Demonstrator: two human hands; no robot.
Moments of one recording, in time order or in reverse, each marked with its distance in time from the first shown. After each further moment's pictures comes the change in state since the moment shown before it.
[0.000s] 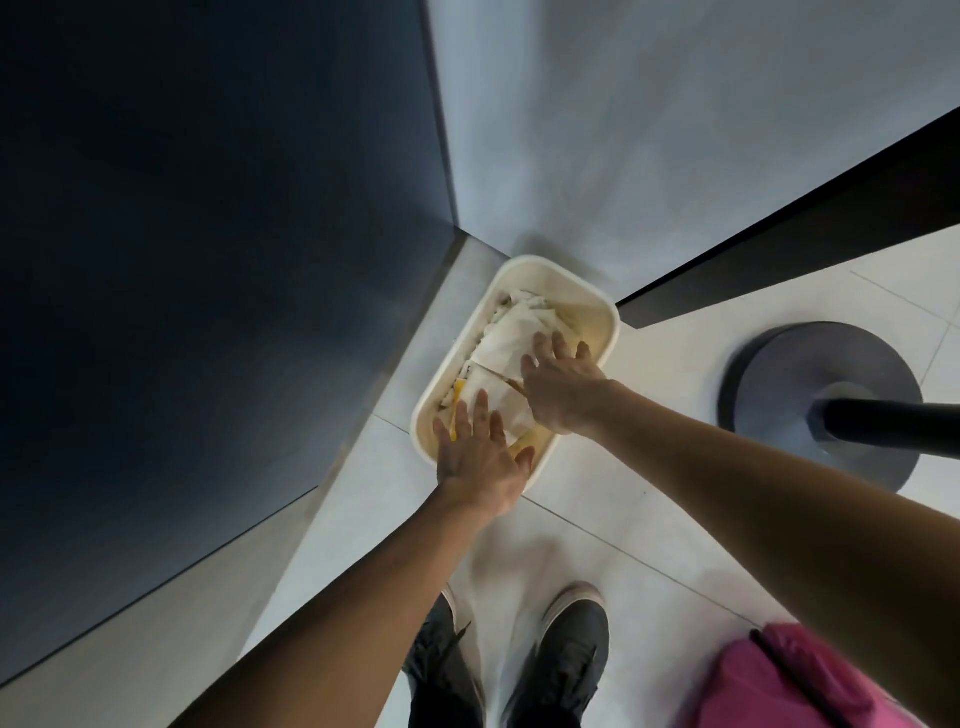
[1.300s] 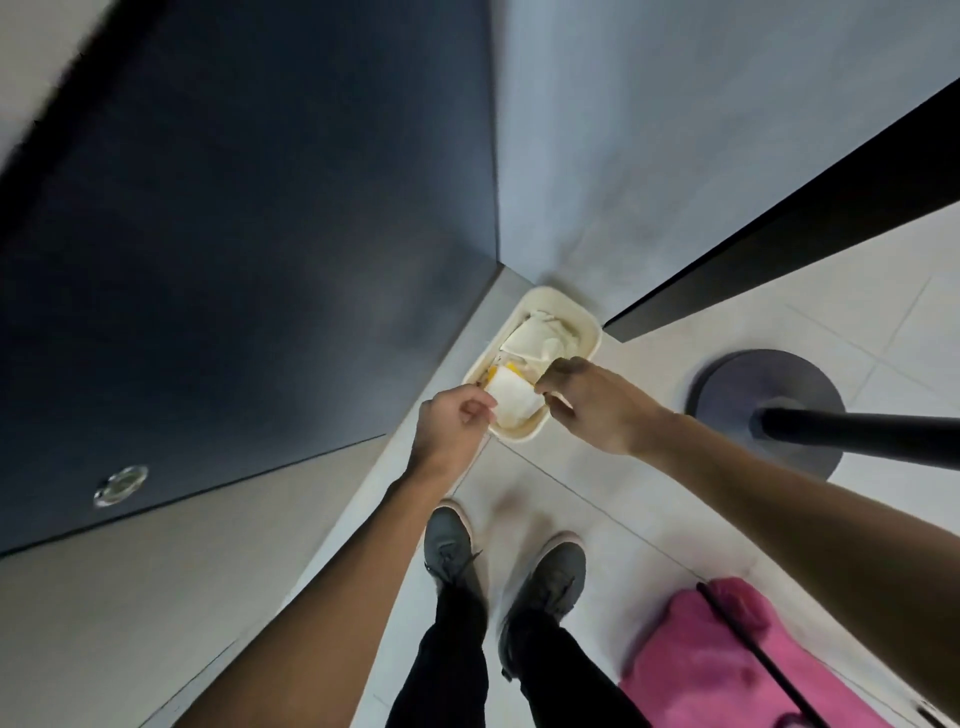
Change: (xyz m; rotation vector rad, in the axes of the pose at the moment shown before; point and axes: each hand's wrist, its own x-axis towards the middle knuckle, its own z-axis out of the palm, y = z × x) left_hand -0.187 -0.031 -0.090 -1.133 0.445 -0.009; right_hand -0.193 -0.001 -0.074 0.324 0.338 -0.354
